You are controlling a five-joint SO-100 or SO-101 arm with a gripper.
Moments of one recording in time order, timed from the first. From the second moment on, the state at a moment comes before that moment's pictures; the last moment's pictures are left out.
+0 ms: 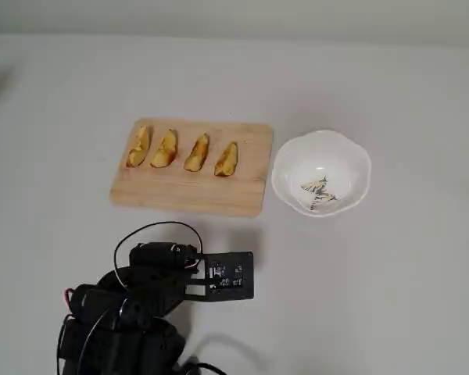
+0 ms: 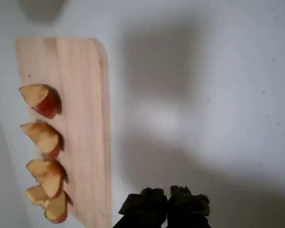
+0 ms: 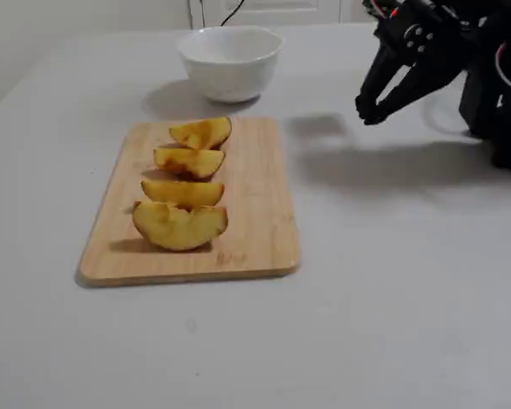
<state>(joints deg) -6.9 190.0 172.6 69.3 -3.1</state>
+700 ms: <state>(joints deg) -7.2 190.0 173.2 66.4 -5.7</state>
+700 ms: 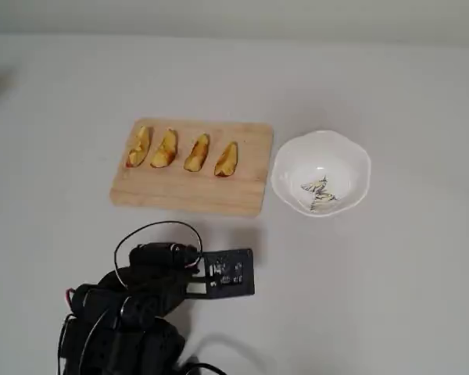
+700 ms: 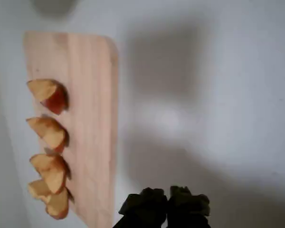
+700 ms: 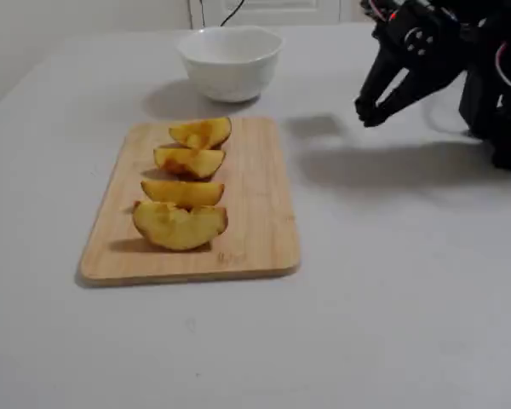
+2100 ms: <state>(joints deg) -35.0 78.0 69.6 73.1 -33.3</state>
